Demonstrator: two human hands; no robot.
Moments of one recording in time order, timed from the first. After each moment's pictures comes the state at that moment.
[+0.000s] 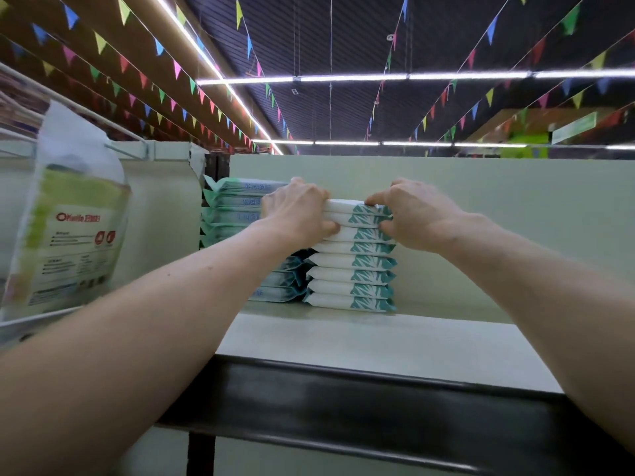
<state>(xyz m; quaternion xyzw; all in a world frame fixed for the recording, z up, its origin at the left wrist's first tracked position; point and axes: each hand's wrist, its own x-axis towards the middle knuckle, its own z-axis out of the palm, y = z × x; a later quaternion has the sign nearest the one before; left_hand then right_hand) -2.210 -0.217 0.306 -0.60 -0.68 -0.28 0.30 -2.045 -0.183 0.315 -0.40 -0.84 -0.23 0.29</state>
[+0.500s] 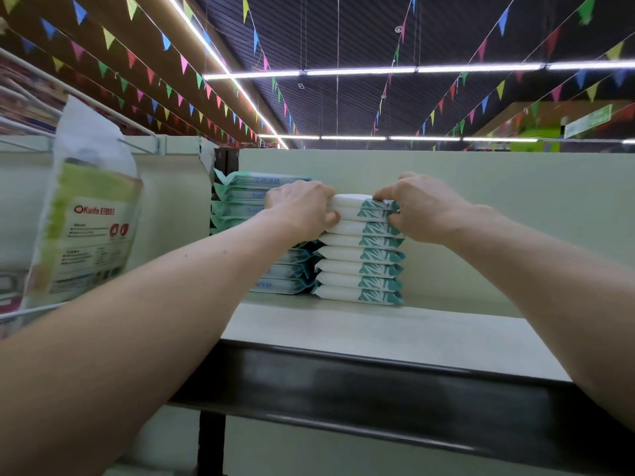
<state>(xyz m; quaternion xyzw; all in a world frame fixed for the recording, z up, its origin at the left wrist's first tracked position) -2.216 -0.218 0.308 -0.60 -0.71 -0.23 0.29 -2.047 -0.181 0.316 -0.41 -0.84 -0.22 0.29</state>
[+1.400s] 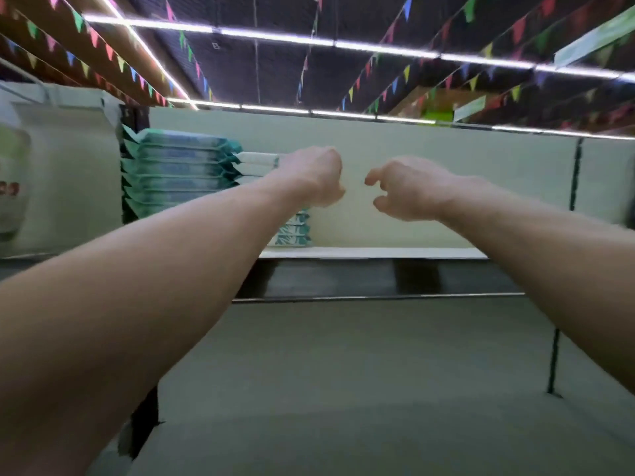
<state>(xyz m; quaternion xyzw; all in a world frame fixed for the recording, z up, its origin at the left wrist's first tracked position) -2.099 -0.248 0.290 -0.71 -0.60 -0.25 0.26 -1.952 -0.262 0.282 -0.55 -0.77 -0.24 0.20</state>
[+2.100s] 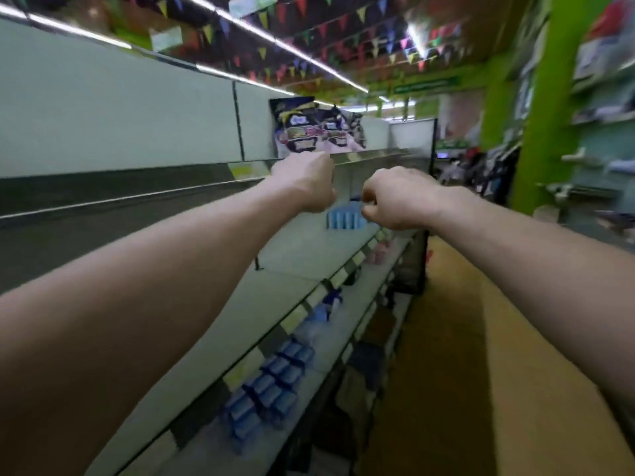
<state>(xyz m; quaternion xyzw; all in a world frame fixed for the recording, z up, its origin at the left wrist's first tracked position) -1.829 -0.429 0.191 -0.94 -0.23 -0.24 0.08 -1.748 -0.549 0.174 -0.87 -0.45 -0.20 0.05</state>
